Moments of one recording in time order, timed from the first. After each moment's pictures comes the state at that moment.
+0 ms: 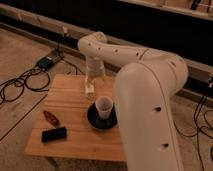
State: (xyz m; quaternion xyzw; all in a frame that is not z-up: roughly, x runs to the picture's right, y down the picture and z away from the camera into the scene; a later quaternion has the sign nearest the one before) arm -0.074 -0.019 0.817 -0.27 0.22 0.59 0.73
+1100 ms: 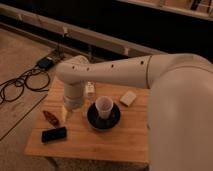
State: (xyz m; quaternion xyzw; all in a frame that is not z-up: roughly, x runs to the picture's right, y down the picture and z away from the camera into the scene) arm -0.124 0.151 0.670 -0.42 0.17 0.46 0.76
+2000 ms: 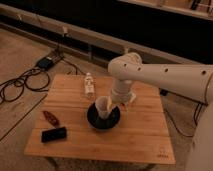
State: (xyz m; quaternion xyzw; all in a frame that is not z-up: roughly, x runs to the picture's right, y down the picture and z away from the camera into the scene) arm 0.080 0.091 0.724 -0.29 0.25 0.63 0.67
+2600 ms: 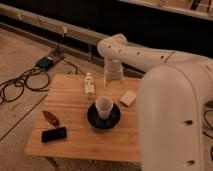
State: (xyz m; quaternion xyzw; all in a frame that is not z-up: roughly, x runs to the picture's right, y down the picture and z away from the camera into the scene) arm 0.031 -0.012 0.805 -0.24 0.26 0.60 0.71
